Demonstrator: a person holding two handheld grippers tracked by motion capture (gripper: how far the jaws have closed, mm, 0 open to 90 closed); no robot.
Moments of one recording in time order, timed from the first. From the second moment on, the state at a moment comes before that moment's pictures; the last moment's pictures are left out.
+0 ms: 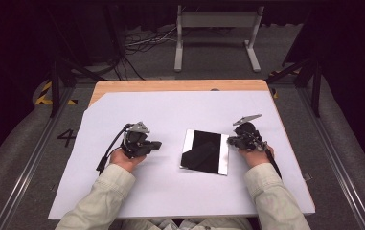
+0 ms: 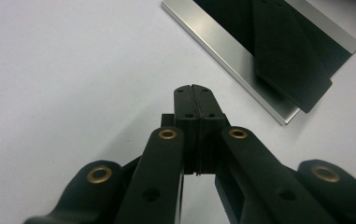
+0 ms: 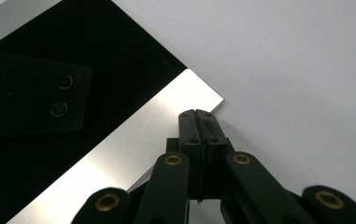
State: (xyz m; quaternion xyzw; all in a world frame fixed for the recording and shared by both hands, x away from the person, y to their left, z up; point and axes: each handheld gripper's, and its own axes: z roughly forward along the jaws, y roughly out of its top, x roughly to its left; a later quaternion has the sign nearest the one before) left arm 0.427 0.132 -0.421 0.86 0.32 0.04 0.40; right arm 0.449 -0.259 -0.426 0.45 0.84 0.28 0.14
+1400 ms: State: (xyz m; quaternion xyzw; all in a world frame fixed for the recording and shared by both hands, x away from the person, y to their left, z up) left arm 0.432 0.136 -0.425 0.86 0.32 0.04 0.40; right arm 0.395 -0.206 -0.404 0.30 0.89 0.31 0.12
